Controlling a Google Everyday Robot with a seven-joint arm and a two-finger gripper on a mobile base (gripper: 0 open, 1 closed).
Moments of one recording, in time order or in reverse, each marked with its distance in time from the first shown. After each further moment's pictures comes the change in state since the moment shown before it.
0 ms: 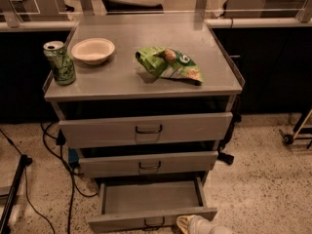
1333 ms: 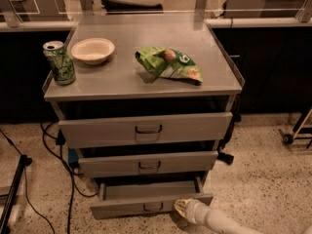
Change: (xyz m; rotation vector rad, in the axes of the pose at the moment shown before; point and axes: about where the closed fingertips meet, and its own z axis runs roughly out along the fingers) arm 0.000 -0.068 0.029 0.071 -0.012 0.002
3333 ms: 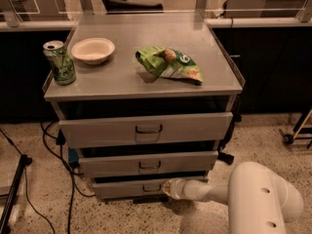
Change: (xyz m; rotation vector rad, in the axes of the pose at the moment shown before) arm -0.029 -0.060 0.093 -0.127 0.080 -0.037
